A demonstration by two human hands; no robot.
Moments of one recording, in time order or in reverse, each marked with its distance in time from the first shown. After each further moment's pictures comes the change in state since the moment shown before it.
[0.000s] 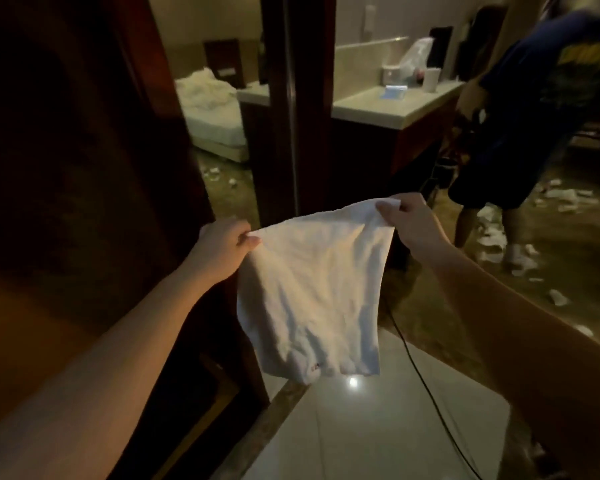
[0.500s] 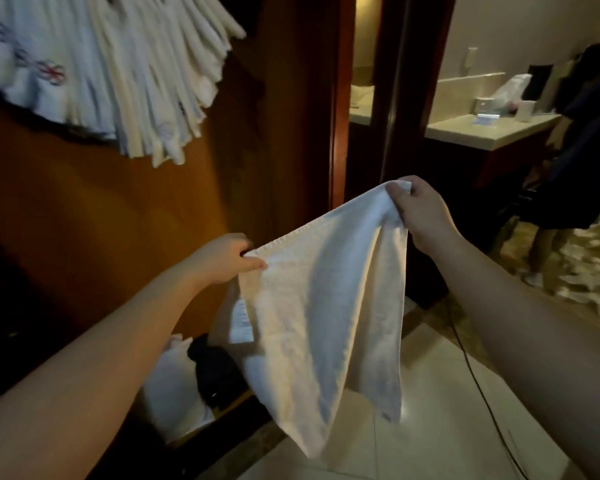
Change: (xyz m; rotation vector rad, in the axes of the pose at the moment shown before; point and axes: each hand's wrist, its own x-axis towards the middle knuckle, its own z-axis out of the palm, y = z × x) left_hand -0.314 -0.099 -0.178 0.138 -0.188 -0.218; right_hand -0.238 -0.188 0.112 0.134 -0.075 -0.167
